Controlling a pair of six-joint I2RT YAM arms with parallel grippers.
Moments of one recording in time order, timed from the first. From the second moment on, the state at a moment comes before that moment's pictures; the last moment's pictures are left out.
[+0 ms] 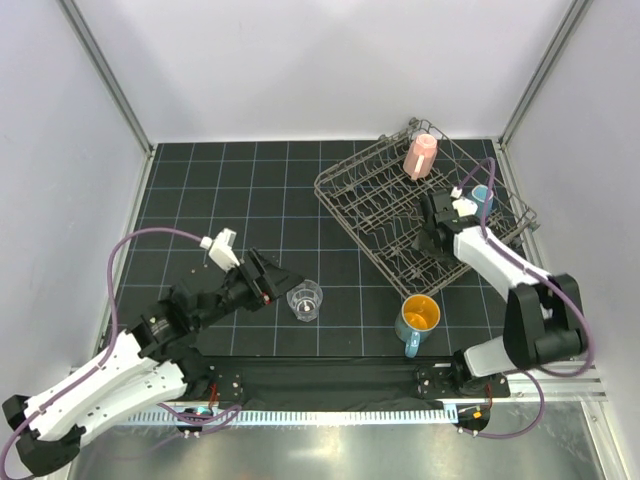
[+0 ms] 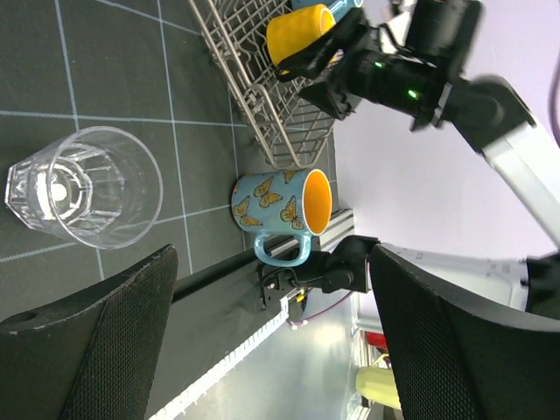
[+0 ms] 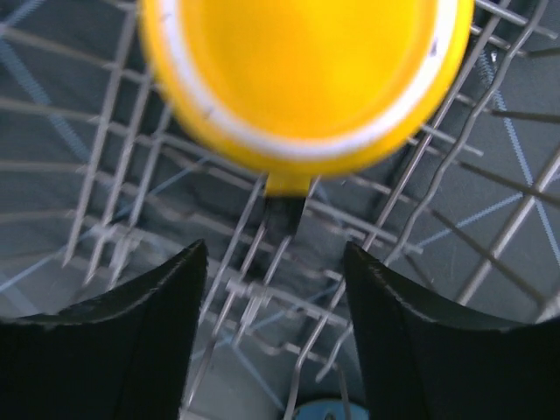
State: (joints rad) left arm -0.89 0.58 0.66 -0.41 -0.08 -1.14; right arm 0.23 1.48 0.93 -0.60 0.38 0.73
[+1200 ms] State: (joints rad) left arm -1.35 1.85 1.59 -0.64 -0.47 -1.01; right arm 0.33 0.81 1.03 -0.86 0.28 0.41
